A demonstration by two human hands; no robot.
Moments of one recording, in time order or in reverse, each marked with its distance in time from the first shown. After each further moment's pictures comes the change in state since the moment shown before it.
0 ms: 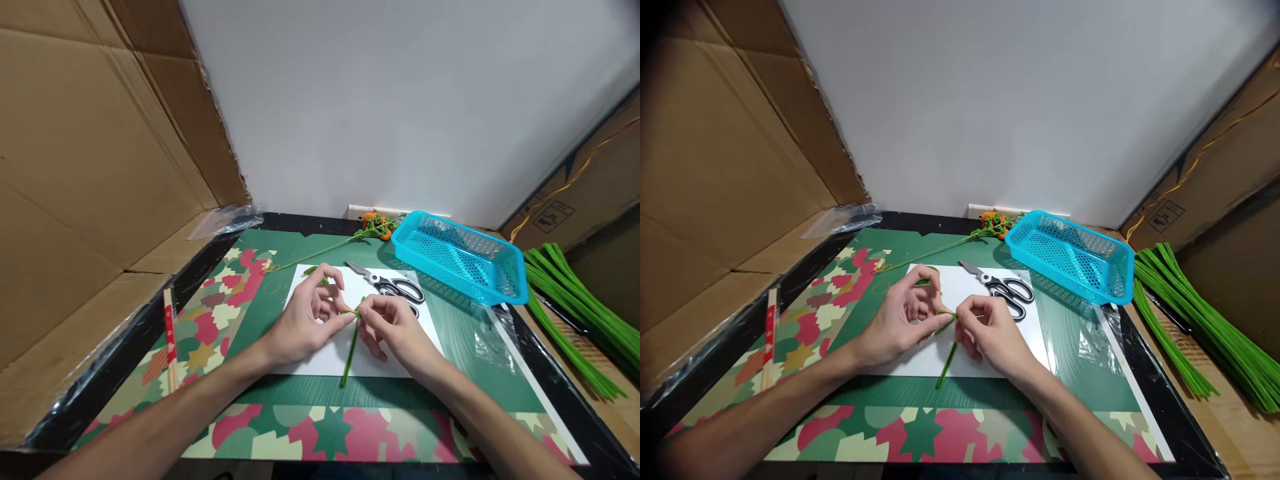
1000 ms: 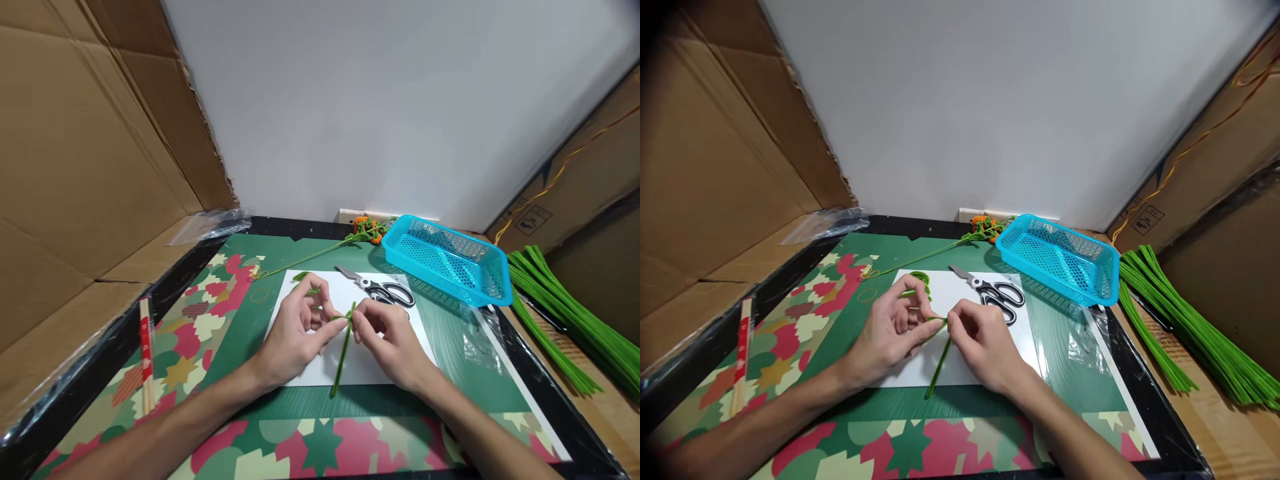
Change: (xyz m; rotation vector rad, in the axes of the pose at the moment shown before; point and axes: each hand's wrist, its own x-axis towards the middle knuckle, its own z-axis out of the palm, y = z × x) left_hand -0.003 -0.005 0.008 -0.045 0.083 0.021; right_hand -0.002 -0.001 -0.008 -0.408 0.080 -0.227
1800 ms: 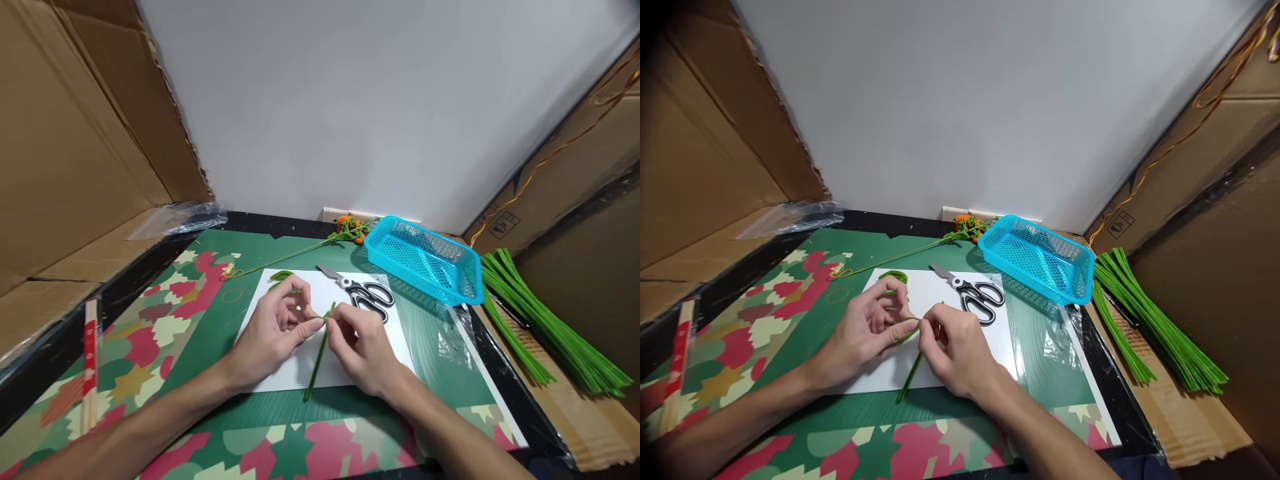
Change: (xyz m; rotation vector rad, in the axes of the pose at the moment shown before) left_hand 0.009 -0.003 -0.005 -0.033 -0.031 -0.059; right_hand 0.002 0.004 0.008 -0.184 0.083 -0.156
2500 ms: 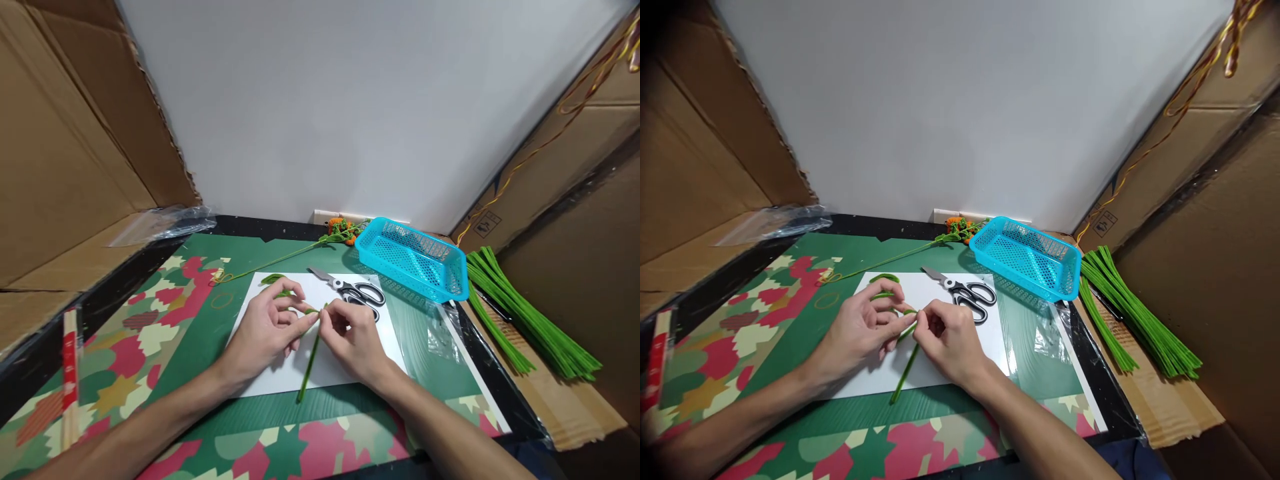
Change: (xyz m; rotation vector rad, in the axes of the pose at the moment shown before) left_hand 0.006 -0.004 0.002 0.005 0.072 -0.082; right_hand 0.008 0.008 0.007 0.002 0.128 0.044
